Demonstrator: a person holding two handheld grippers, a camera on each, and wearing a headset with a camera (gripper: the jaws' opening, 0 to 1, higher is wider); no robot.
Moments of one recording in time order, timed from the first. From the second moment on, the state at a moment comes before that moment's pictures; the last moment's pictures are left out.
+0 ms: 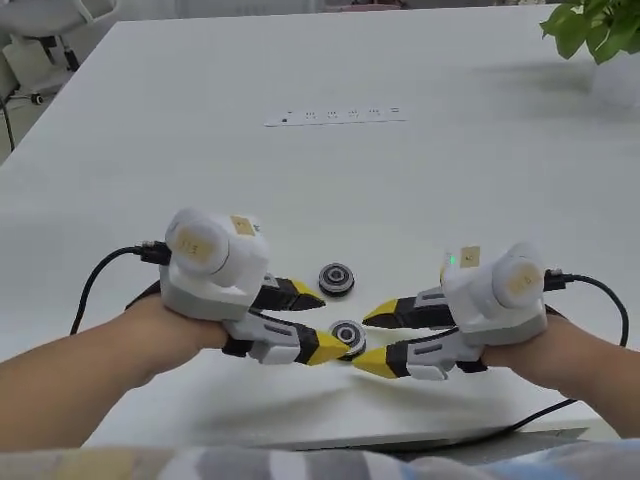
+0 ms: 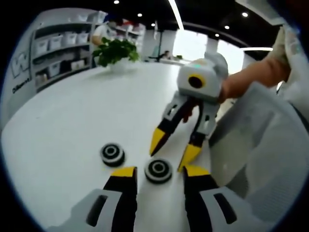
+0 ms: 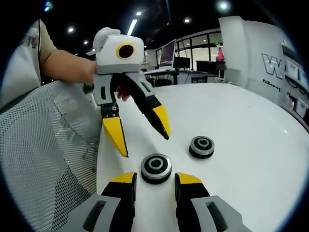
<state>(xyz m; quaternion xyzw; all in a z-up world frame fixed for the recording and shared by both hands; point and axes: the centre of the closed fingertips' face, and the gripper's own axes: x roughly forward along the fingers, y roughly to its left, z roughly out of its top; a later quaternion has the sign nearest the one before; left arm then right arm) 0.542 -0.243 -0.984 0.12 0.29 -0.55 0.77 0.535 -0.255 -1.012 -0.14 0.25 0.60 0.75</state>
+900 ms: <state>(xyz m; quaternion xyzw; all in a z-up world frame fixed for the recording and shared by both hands) 0.543 -0.254 -1.003 0.16 0.29 -0.54 0.77 0.535 -0.253 -1.014 -0.12 0.25 0.60 0.75</state>
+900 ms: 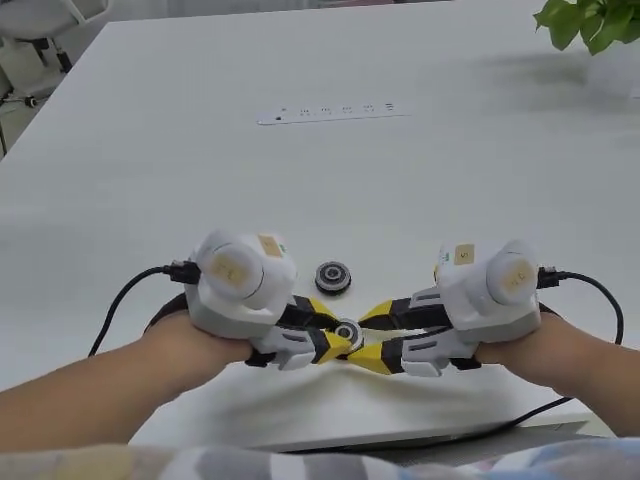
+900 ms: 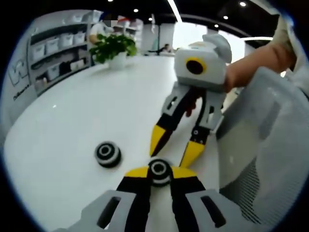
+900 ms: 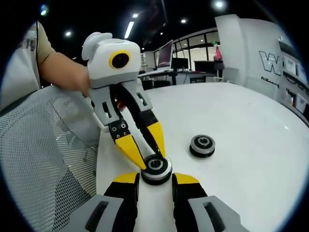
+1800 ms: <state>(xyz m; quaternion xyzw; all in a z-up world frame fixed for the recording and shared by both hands) 0.543 -0.252 -1.002 0.18 0.27 -0.52 0.79 0.535 -0.255 -1.020 -0.13 0.26 0.59 0.76</state>
